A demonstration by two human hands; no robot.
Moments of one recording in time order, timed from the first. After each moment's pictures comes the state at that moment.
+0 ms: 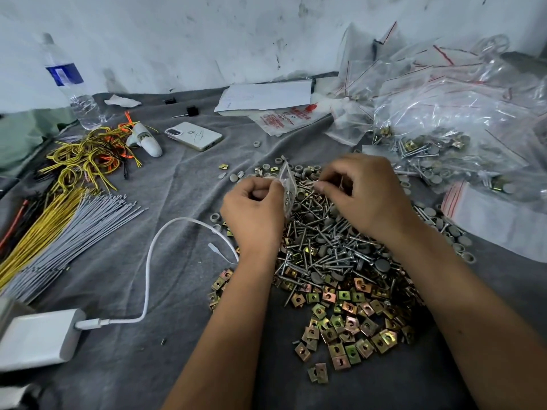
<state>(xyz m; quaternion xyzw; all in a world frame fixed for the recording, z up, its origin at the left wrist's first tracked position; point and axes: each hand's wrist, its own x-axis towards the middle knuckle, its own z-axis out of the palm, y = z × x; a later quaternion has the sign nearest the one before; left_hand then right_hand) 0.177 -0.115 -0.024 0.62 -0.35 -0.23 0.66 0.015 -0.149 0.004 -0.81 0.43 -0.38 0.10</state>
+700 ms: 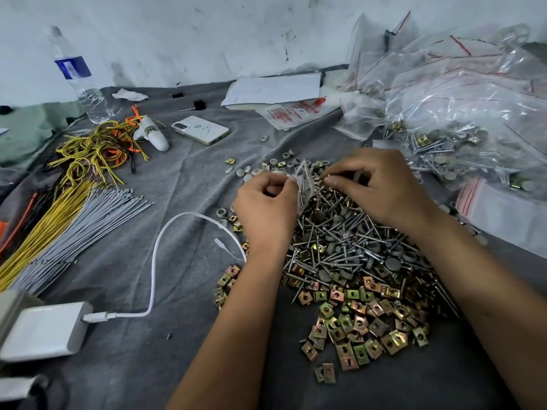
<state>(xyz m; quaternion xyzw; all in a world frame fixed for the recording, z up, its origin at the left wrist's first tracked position) 0.175 -0.116 -0.024 0.63 -0.38 -0.22 0.63 0.003 -0.169 -0.004 -0.82 0.38 -0.38 0.17</state>
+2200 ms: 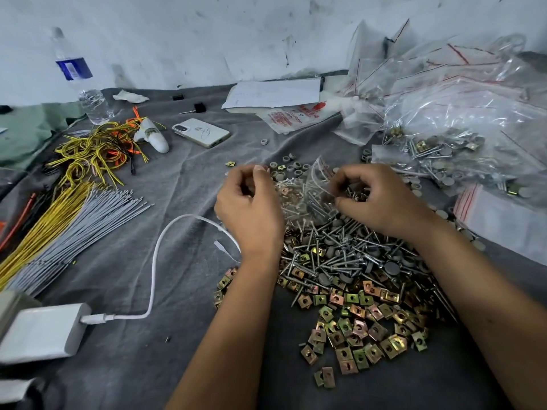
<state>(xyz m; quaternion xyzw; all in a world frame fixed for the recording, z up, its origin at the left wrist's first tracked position) 0.181 -0.108 -0.012 0.58 -0.32 -0.16 0.73 -0.001 -0.167 -0.010 -0.83 0.35 -0.35 0.26</state>
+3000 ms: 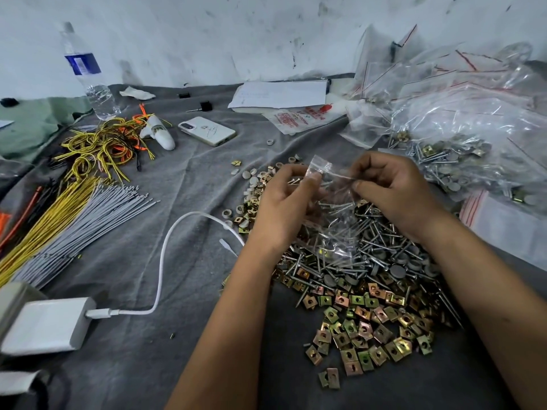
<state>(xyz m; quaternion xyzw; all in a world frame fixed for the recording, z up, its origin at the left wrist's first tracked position) 0.185 -0.104 -0.006 0.51 -0.50 -0.43 0.55 -0.003 -0.173 -0.011 -0.72 0.32 -0.45 0.42</state>
